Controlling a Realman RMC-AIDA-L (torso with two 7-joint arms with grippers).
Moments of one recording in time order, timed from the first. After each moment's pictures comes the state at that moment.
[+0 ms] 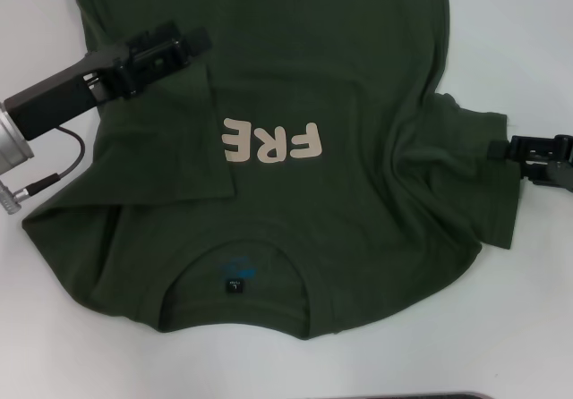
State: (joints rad) left arm -0.48 -2.16 0.48 0.57 1.82 1.61 -1.58; right arm 0.41 1.99 -0.43 -0.58 -2.28 -1.46 2.24
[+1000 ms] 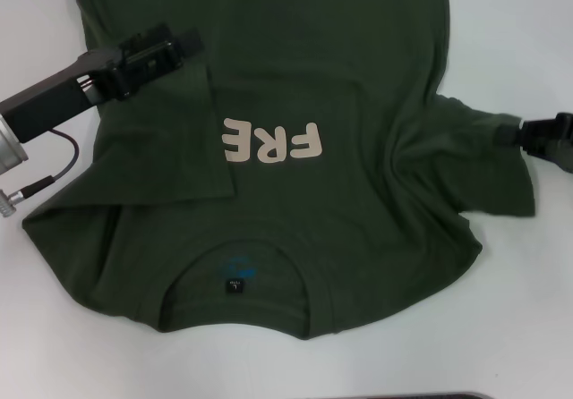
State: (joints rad) left arm -0.47 -2.16 0.48 0.57 1.82 1.60 -1.58; right arm 0.41 1.99 -0.40 -0.57 -2.20 -1.50 2.21
